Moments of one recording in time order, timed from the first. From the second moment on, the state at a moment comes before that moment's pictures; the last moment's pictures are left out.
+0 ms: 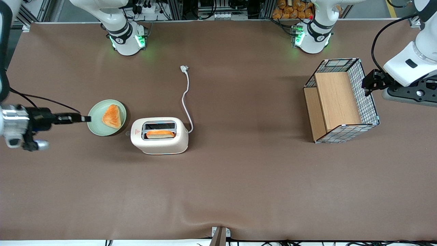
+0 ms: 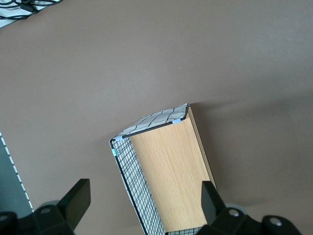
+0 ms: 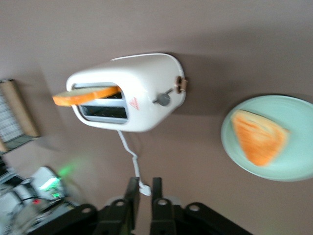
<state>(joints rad) 0.02 0.33 -0.21 -1.44 0.48 1.37 -0.16</state>
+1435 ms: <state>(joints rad) 0.13 -0.11 -0.20 -1.67 -0.02 1.57 -0.13</state>
